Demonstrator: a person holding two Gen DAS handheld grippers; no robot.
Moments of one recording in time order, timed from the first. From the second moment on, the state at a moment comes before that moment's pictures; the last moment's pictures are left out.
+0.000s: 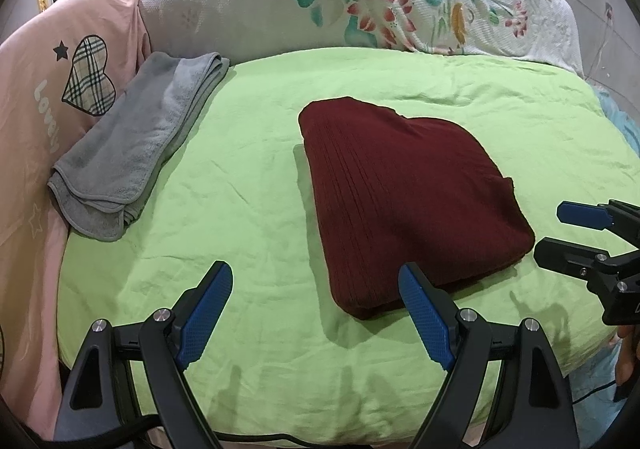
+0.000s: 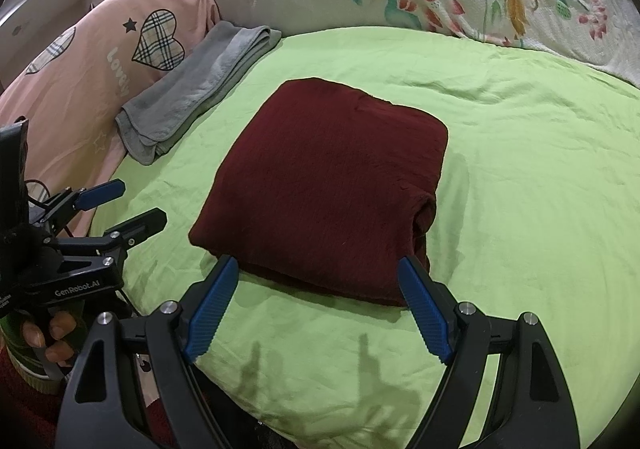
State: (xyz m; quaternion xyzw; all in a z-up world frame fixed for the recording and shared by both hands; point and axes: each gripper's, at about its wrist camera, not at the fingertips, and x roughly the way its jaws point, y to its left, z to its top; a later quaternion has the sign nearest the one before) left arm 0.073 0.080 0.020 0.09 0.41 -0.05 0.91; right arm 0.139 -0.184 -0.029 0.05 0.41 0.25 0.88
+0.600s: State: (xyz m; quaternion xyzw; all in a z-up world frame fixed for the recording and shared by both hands) left arm 0.096 0.079 0.018 0.09 0.42 -0.04 0.90; right arm 0.165 -0.188 -0.035 0.05 0.41 0.25 0.88
